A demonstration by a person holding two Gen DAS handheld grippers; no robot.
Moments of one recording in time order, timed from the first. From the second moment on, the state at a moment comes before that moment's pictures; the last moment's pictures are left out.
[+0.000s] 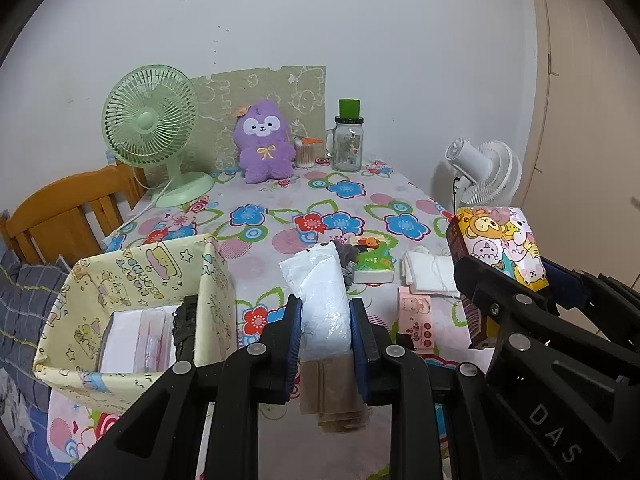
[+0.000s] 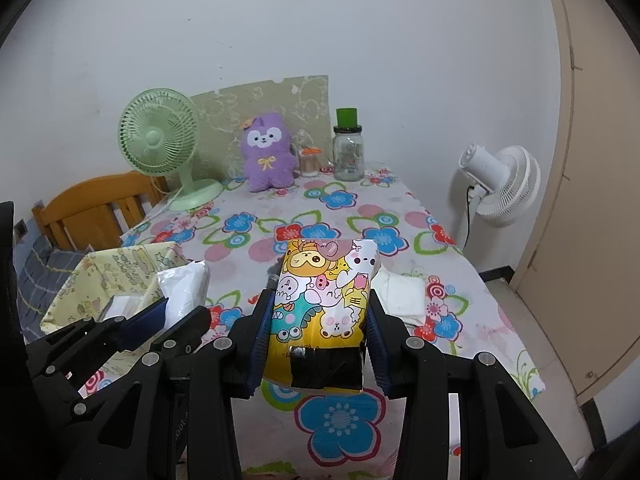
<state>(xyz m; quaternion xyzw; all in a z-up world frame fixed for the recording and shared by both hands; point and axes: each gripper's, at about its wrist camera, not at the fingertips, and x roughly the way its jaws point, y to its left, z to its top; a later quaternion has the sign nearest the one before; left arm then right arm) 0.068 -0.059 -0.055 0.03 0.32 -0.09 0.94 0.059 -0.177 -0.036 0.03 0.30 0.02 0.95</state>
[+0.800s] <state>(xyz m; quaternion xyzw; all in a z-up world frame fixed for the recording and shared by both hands) 0.044 -0.046 -0.012 0.04 0.28 -0.09 0.95 0.038 -0.156 0.005 0.02 0.26 0.03 0.96</state>
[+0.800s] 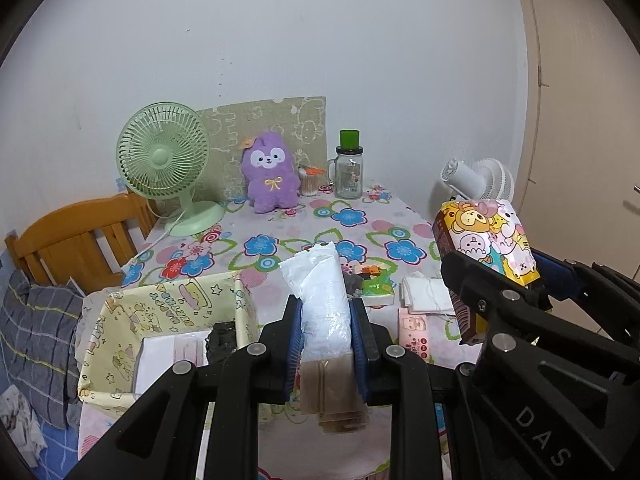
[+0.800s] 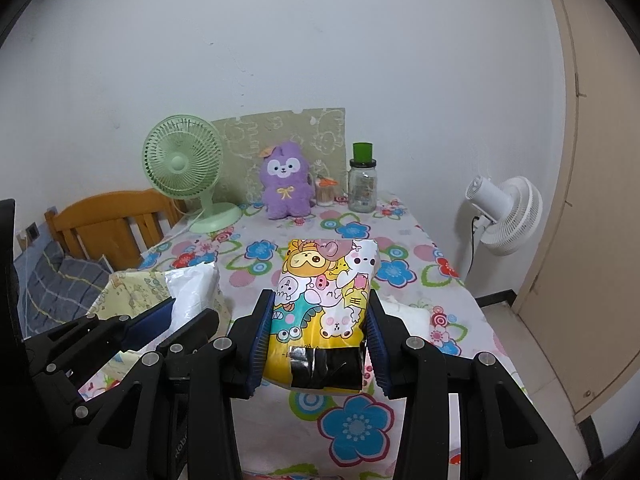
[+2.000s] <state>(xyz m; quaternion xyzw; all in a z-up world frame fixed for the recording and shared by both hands) 0.087 0.060 -0.038 0.01 0.32 -0.02 0.95 0.096 -0.036 -0.015 -0.02 0.30 0.14 0.94</state>
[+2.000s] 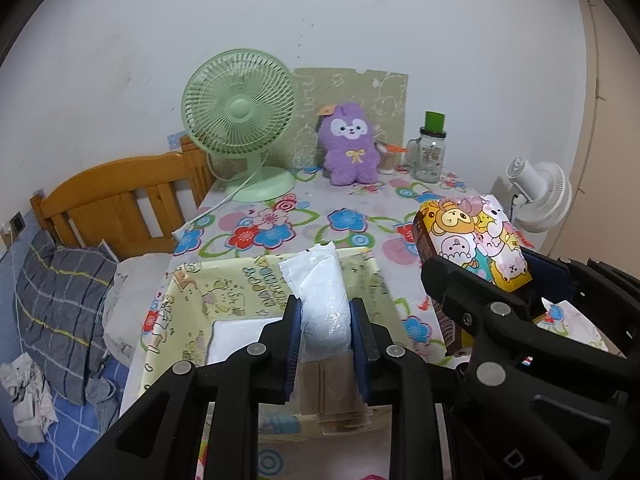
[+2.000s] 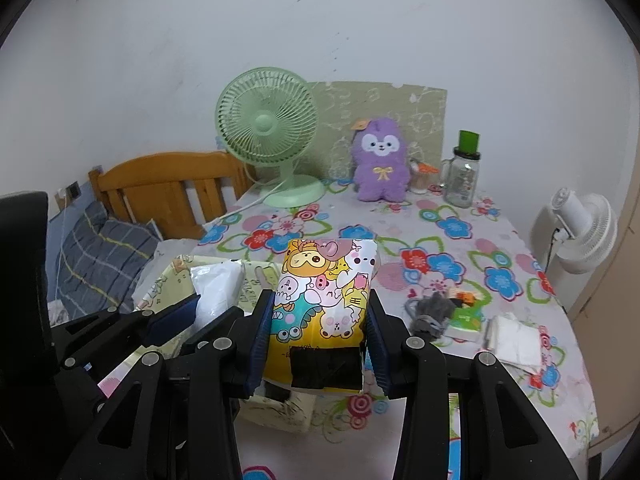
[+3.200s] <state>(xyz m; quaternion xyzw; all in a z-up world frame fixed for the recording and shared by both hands) 0.137 0.125 -0.096 0.00 0.40 0.04 0.91 0.170 0.026 -0.071 0.01 0.36 0.22 0.90</state>
